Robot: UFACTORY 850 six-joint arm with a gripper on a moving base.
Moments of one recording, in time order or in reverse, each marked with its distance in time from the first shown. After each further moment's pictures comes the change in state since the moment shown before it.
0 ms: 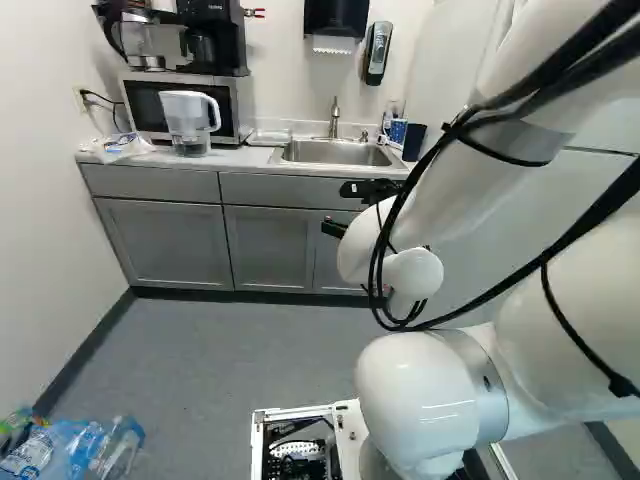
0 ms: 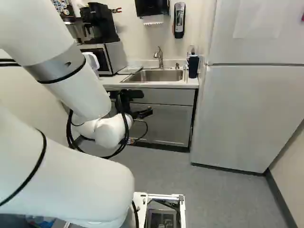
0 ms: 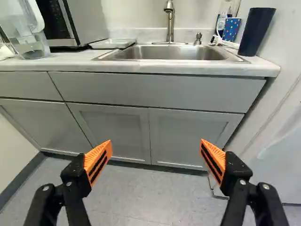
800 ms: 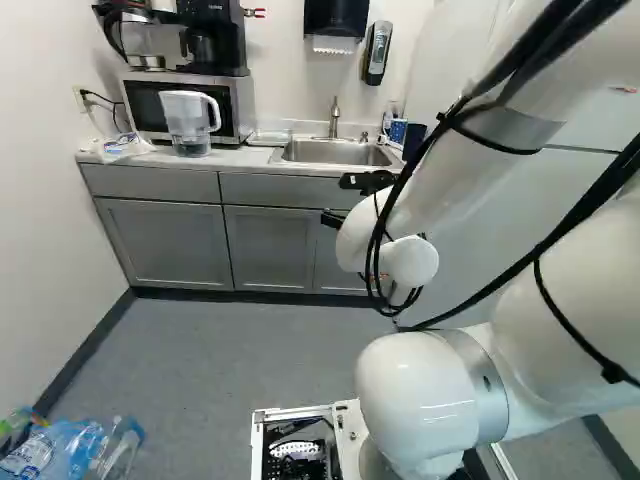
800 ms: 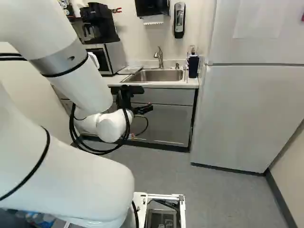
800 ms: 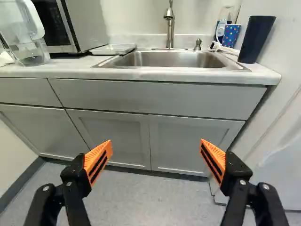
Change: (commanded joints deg) arm 0.0 -1.6 -3.5 0.0 0.0 0.0
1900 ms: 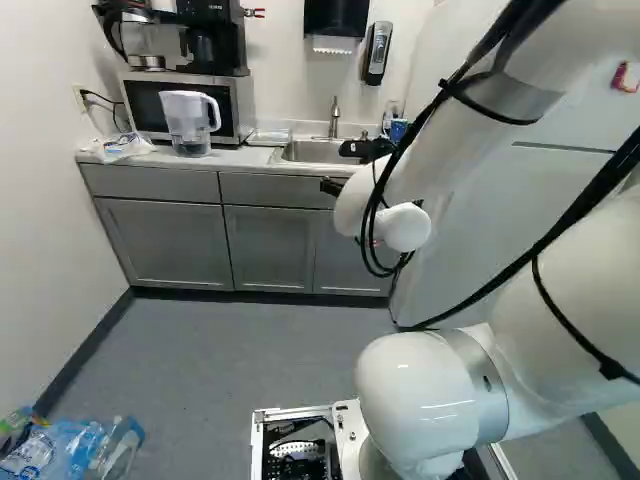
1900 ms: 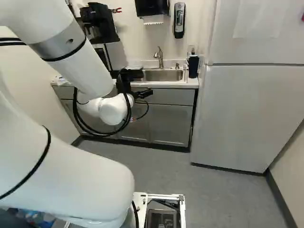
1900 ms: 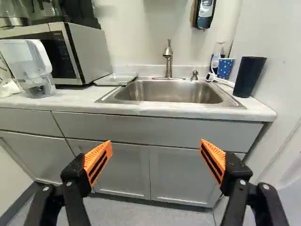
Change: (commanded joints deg) arm 0.0 -0.7 -8.4 0.0 0.0 0.0
